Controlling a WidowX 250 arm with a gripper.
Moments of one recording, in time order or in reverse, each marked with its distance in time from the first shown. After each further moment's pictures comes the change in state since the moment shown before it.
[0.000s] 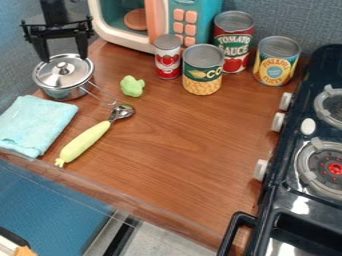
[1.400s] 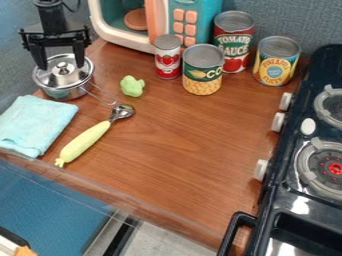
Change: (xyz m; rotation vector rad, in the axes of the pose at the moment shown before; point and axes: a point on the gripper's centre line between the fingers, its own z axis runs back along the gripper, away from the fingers) arm -0.001 0.010 -0.018 0.020 0.042 -0.028
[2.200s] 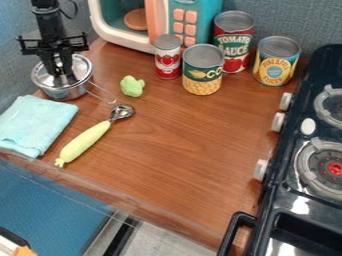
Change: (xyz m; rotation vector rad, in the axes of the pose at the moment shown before) arm -0.007 0.005 -0.009 0.003 0.016 0.003
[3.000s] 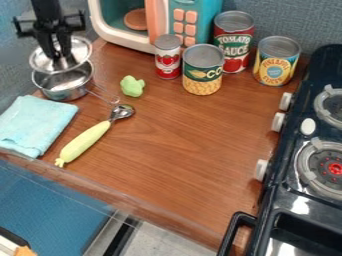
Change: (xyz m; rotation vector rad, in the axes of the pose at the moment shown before) arm -0.001 -0.007 0.042 -0.095 -0.003 -0.017
